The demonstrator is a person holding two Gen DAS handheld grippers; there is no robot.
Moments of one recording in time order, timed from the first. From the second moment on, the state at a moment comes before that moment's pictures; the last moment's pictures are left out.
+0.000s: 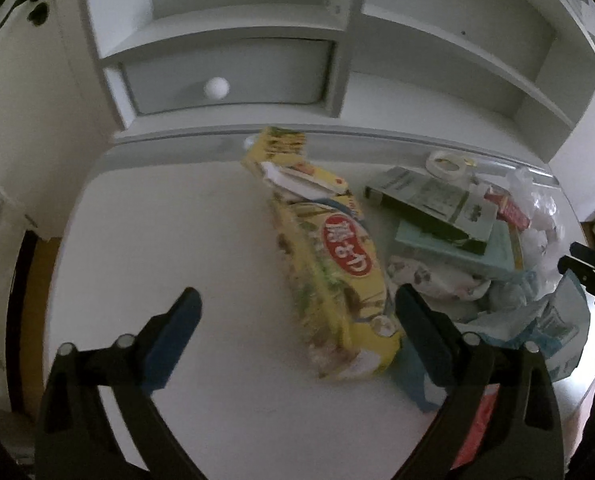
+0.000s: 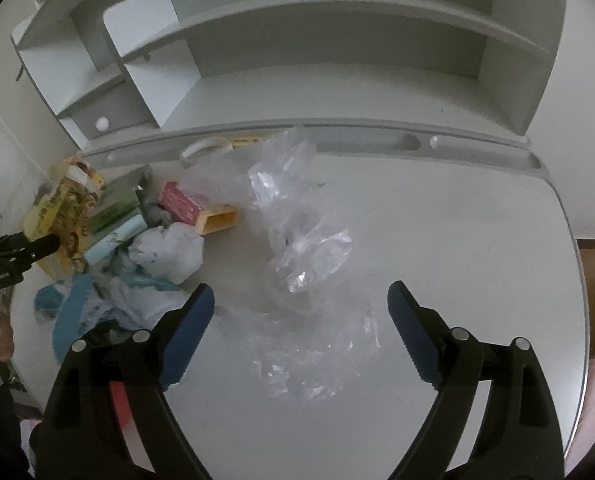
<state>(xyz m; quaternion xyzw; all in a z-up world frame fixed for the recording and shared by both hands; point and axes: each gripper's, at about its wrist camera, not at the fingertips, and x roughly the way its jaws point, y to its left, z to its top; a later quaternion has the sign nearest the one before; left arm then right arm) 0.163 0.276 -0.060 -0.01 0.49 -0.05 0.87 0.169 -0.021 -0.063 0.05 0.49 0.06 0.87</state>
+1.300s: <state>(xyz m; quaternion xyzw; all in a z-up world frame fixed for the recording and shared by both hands) -0.131 -0.254 -0.056 0.21 0.38 -0.57 0.70 -0.350 -0.323 -0.094 0.29 0.38 -0.43 0.77</state>
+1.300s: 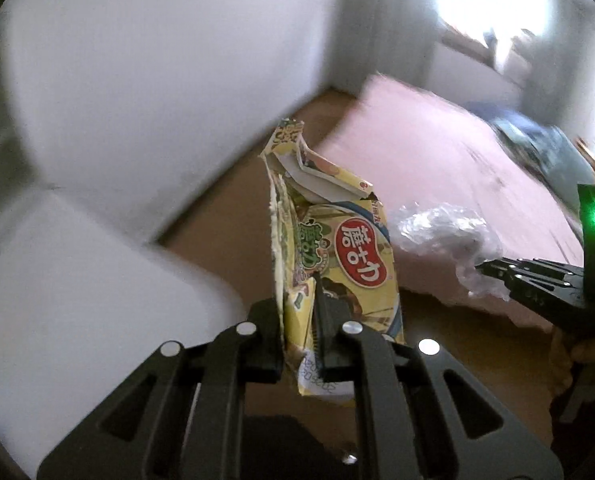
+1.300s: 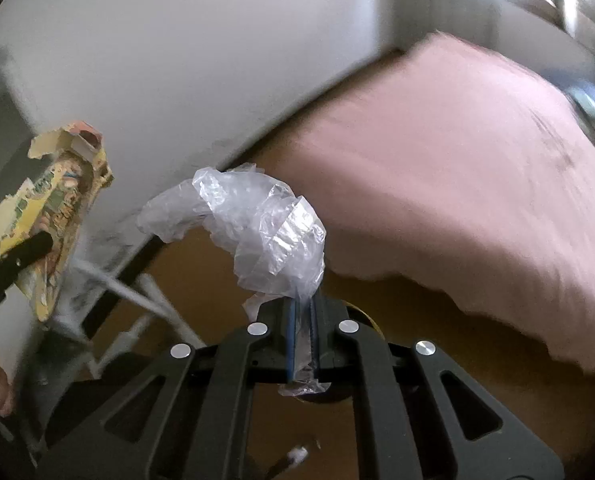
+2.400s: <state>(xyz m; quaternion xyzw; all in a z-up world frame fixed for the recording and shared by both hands) -0.172 -0.370 -0.241 0.34 0.47 -0.57 0.59 -0.376 -0.387 -0.239 0.43 0.45 -0.40 0.67</state>
